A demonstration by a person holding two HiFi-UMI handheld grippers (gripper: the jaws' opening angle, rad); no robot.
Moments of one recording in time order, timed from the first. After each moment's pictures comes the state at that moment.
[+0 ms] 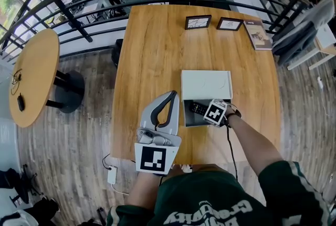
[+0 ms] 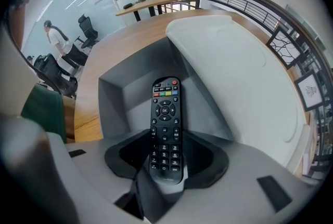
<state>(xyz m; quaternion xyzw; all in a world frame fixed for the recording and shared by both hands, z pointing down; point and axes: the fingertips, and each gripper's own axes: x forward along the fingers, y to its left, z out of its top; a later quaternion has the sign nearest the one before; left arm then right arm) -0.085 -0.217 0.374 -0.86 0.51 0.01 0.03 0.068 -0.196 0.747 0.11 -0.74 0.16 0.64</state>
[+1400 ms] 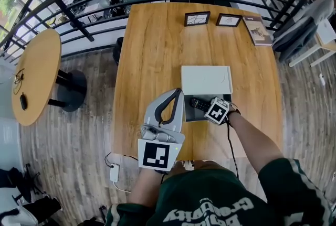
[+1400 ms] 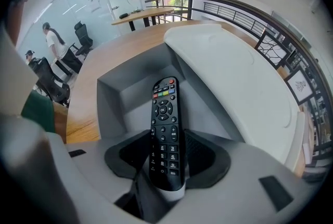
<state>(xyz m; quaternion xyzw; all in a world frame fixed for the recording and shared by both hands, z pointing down) -0.066 -0.204 0.372 -0.87 0.49 0.01 0.03 0.066 -0.200 0.746 0.17 -0.78 0.15 0.59</state>
